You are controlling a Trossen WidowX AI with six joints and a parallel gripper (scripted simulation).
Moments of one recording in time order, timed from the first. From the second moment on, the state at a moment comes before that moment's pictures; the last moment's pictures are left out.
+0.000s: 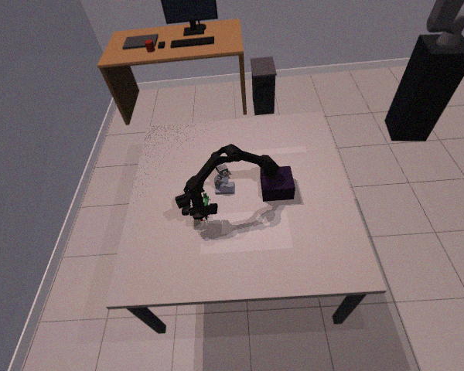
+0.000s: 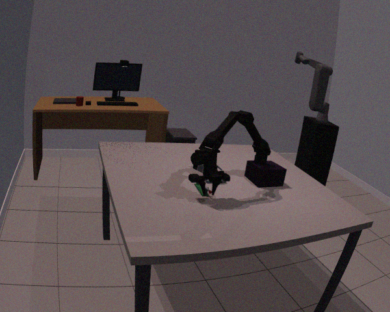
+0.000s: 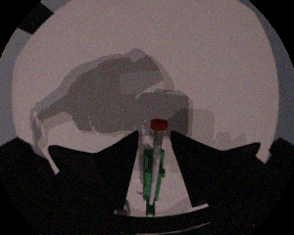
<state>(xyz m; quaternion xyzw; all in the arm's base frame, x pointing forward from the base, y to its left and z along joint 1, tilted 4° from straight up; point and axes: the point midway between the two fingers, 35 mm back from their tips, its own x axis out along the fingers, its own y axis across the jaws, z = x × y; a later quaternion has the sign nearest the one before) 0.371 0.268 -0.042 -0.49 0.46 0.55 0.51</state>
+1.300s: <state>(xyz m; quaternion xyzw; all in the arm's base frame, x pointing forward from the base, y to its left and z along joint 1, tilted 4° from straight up) 0.363 0.244 0.047 -0.50 0.47 0.54 0.49</state>
